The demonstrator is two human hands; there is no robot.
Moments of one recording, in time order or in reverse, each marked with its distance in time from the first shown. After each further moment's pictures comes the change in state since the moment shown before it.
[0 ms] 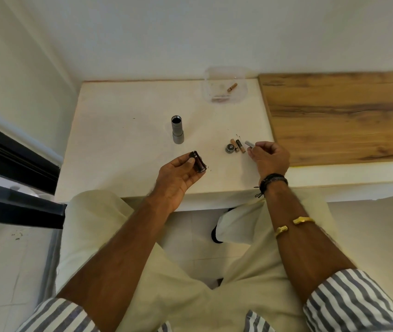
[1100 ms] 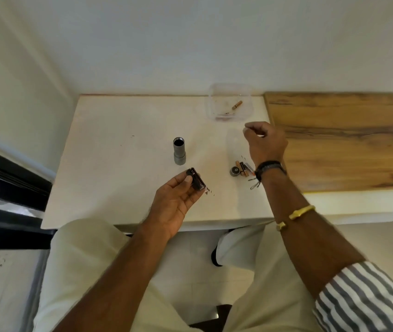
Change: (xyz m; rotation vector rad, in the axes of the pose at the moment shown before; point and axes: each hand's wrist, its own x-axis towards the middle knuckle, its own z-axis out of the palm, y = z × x) left_hand 0.011 0.011 0.001 -0.138 -0.003 -0.011; right_hand 0.044 -0.061 0.063 -0.238 -0.070 -0.443
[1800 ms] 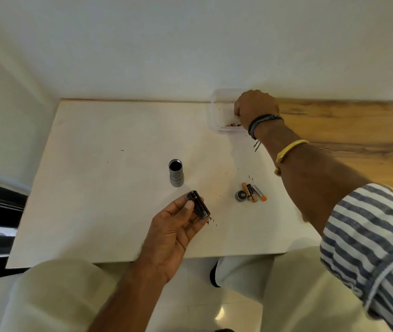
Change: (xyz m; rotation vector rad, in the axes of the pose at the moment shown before) left_hand 0.028 -0.009 -0.011 -0.019 -0.003 -0.042; right_hand 0.134 -0.031 0.075 -1.217 -0.387 -0.460
